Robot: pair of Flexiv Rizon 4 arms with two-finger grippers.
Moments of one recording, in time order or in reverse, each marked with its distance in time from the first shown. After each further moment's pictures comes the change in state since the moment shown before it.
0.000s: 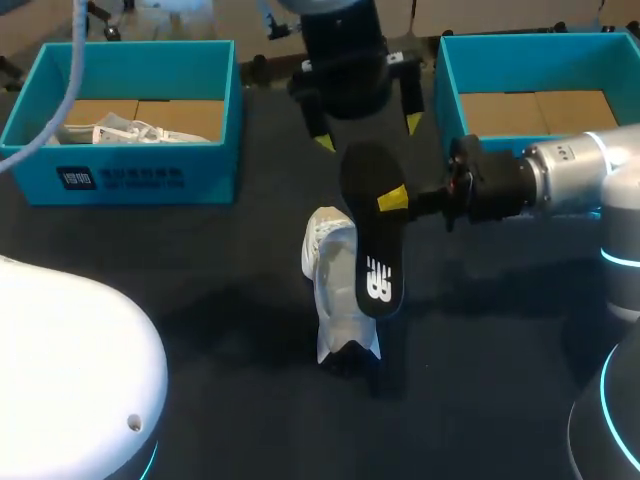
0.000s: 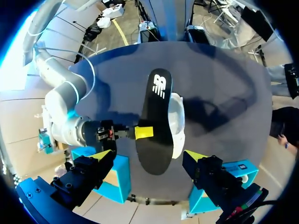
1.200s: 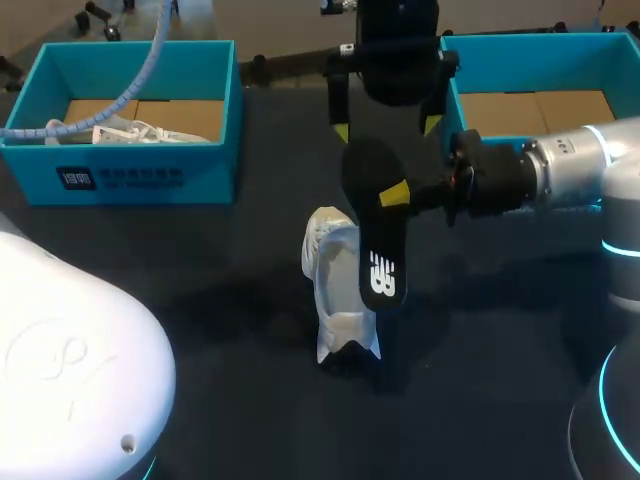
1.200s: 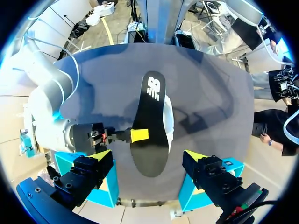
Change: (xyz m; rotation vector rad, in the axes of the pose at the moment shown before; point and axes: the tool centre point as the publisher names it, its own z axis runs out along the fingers) left arm -0.015 0.005 0.005 0.022 0.200 -0.017; right arm 0.001 0.006 -0.004 0.018 0.003 0.001
